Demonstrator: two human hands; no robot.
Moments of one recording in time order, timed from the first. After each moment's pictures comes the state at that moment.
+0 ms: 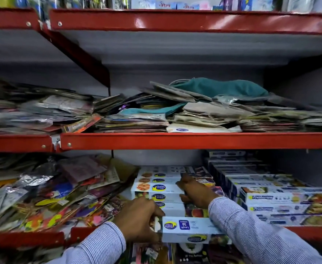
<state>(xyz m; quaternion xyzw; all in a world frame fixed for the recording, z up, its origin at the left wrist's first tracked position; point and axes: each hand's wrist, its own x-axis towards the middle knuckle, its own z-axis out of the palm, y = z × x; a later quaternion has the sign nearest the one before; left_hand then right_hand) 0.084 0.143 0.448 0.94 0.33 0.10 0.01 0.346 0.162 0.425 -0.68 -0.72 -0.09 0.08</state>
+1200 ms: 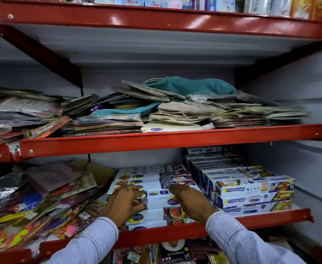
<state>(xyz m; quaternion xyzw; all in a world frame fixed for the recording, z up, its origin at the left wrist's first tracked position) 0.140 0.224 0.408 0.91 0.32 0.26 -0.02 0.361 0.099 0.406 -0.70 -0.68 -0.12 0.18</state>
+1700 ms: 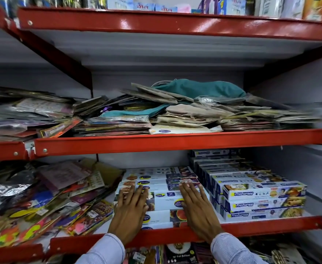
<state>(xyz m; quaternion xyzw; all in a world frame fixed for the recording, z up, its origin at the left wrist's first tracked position) 0.137 0.228 0.354 0.88 0.34 0.26 -0.18 0.366 0.107 0.353 -0.72 -0.62 -0.27 0.18</state>
